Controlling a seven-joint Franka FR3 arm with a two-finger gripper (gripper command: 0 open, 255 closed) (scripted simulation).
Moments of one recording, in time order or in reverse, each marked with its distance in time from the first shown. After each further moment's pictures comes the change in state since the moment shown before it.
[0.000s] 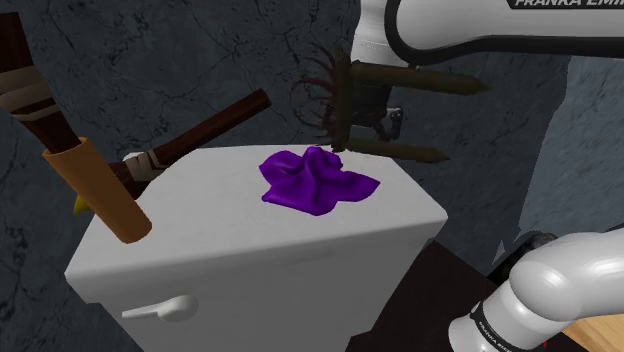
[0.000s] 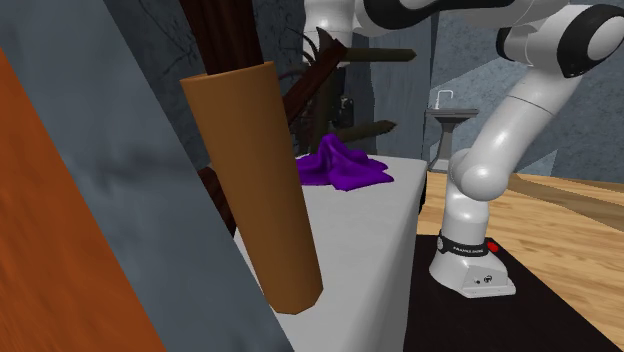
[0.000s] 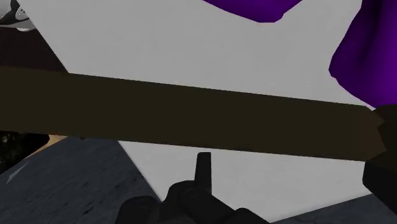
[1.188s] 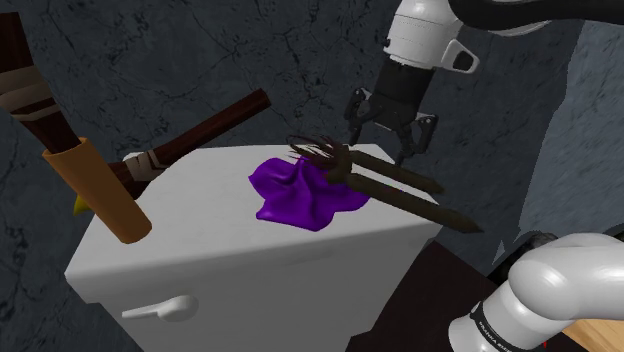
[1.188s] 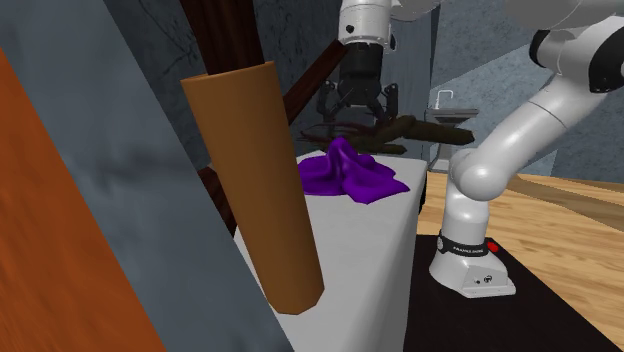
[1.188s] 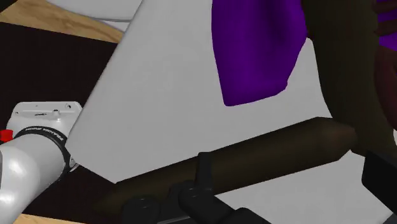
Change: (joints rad) arm -0.022 -0.221 -0.029 -0.063 0.240 -0.124 0.439
